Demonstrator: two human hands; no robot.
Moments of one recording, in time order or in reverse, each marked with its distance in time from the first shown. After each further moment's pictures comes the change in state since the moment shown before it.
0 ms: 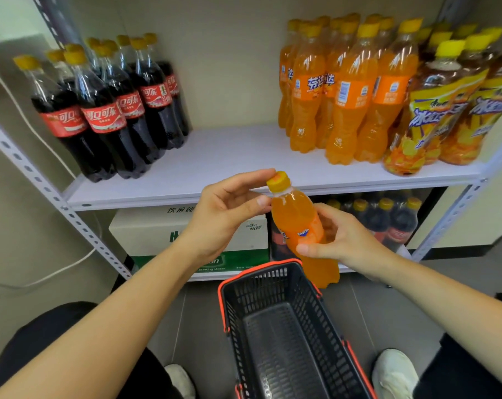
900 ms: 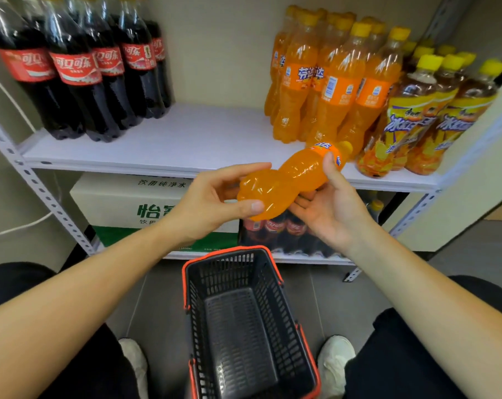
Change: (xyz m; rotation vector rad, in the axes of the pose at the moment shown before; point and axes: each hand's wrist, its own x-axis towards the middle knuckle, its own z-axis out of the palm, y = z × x) left_hand -0.012 -0.001 0.022 0.156 -0.068 -0.054; right_hand 0.013 -0.042 -0.013 0.990 0.219 0.270
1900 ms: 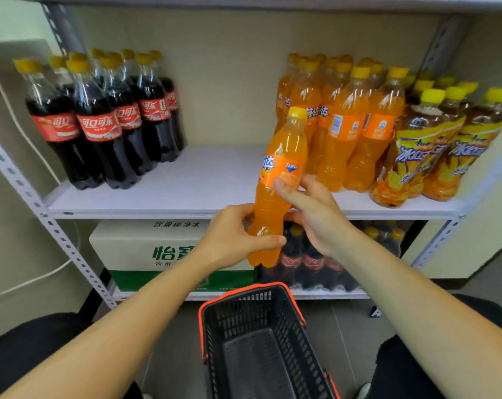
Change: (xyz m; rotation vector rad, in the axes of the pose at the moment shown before) left_hand 0.035 -0.014 -0.014 0.626 0.143 -0.172; right_hand 0.040 0.002 0.049 -0.580 -0.041 -0.328
